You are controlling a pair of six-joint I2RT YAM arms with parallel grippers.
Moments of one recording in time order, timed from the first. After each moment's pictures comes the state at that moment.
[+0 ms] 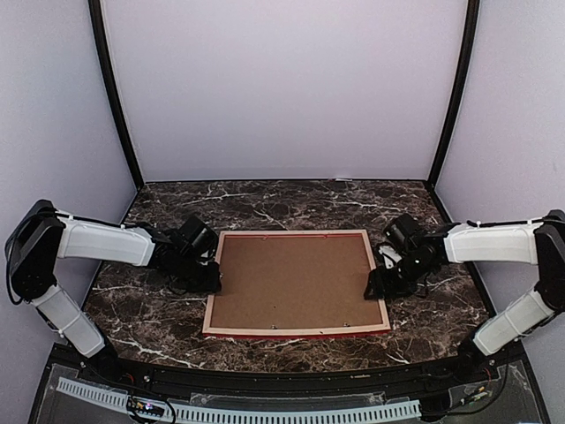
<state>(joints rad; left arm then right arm) -0.68 1.58 0.83 -0.40 -0.02 -0.64 0.56 1.44 0.75 -0.56 -0.21 0.42</state>
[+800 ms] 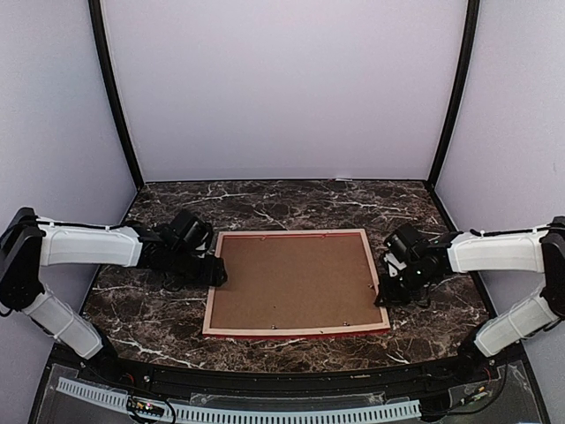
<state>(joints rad) -0.69 1.50 0.81 -0.39 -0.05 -0.59 0.61 1.36 0.65 -0.54 -0.11 0.55</state>
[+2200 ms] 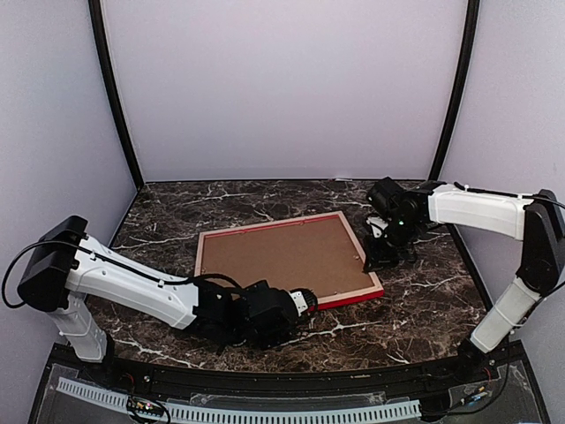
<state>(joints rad) -1.36 1.73 1.02 -0.30 -0.59 0.03 0.59 1.59 1.16 -0.88 -0.13 0.44</state>
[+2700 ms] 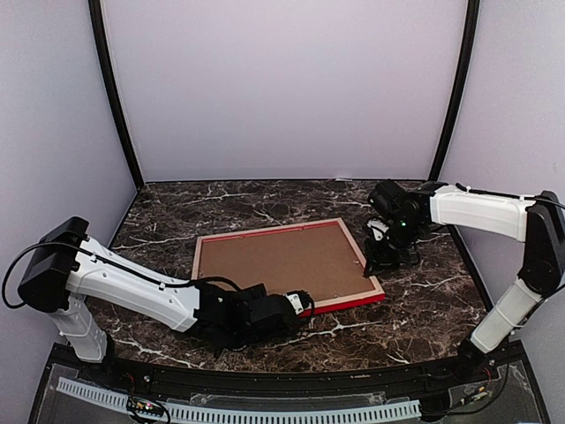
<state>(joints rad) -1.39 1.74 1.03 -0.38 -0.74 0.07 0.59 1.58 1.14 -0.92 -0.19 0.44</state>
